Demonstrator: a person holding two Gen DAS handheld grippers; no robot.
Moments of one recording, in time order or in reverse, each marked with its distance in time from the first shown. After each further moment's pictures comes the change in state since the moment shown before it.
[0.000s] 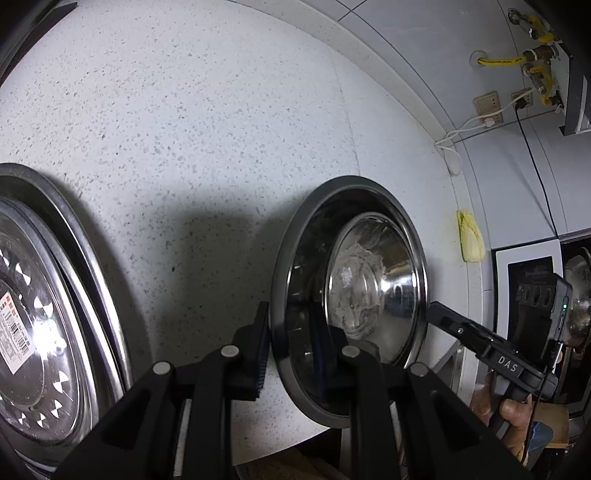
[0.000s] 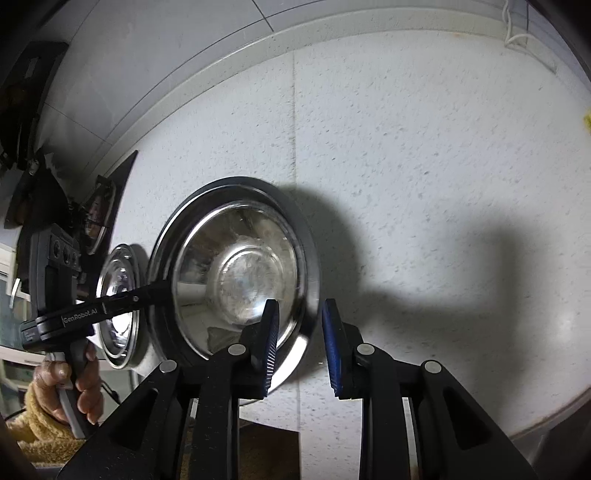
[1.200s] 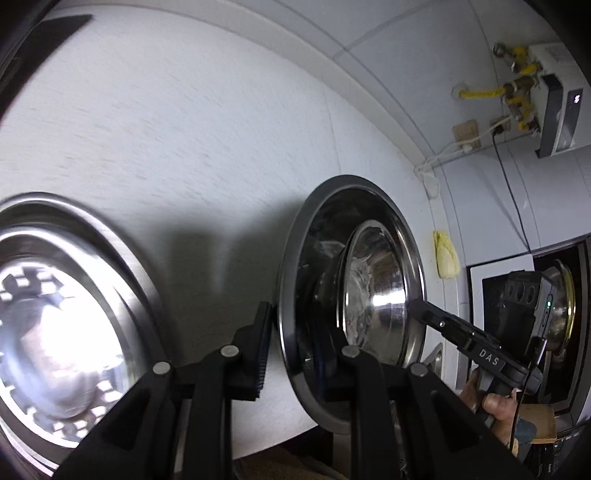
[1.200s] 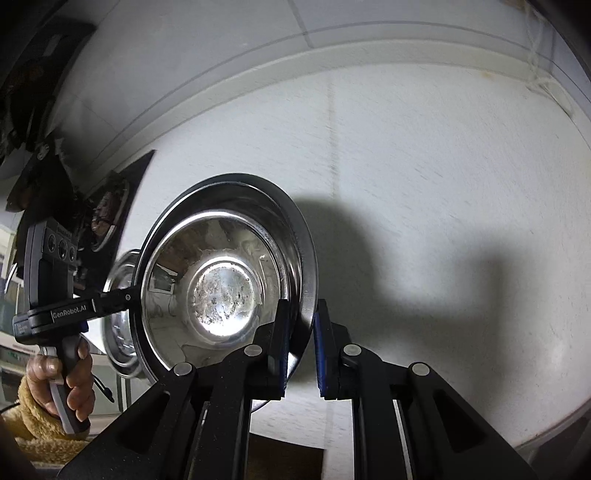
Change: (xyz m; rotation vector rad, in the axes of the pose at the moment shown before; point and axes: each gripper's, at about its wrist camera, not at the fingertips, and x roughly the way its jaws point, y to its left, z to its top) left arm -0.065 0.034 0.011 -0.011 -0.084 -0.086; right arm -0.009 0.053 0.019 -0.111 -0.054 0.043
